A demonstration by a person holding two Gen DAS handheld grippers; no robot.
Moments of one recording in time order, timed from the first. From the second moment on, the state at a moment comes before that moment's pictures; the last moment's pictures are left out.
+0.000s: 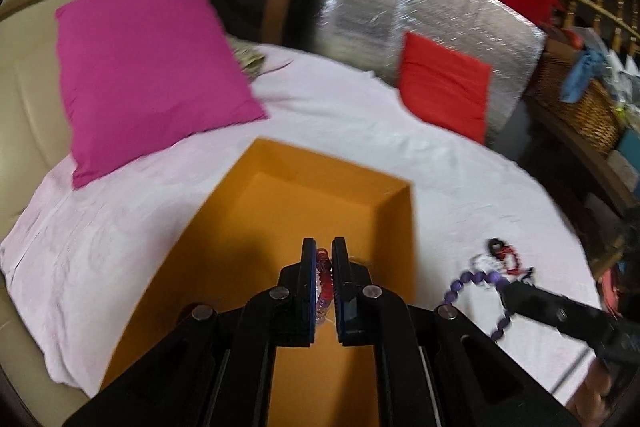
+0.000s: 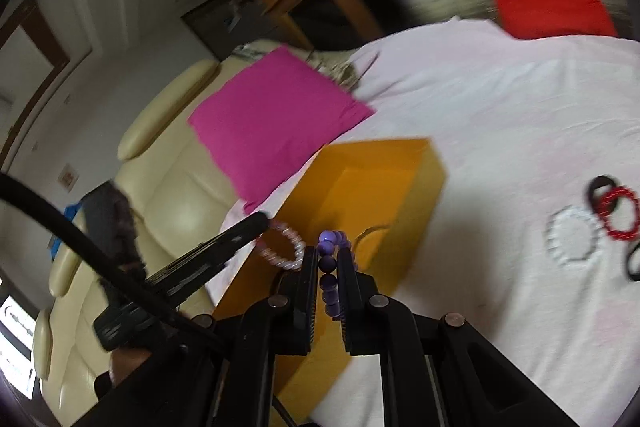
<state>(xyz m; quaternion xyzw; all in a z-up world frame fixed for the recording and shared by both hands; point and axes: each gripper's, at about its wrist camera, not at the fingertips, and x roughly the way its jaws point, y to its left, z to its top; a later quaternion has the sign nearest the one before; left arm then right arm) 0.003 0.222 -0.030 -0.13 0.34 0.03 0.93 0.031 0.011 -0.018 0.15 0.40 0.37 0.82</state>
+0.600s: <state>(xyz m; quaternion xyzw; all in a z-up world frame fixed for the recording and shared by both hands) 0.016 0.239 -0.060 -0.14 0.40 0.08 0.90 0.011 0.082 -0.071 0.10 0.47 0.41 0.77</state>
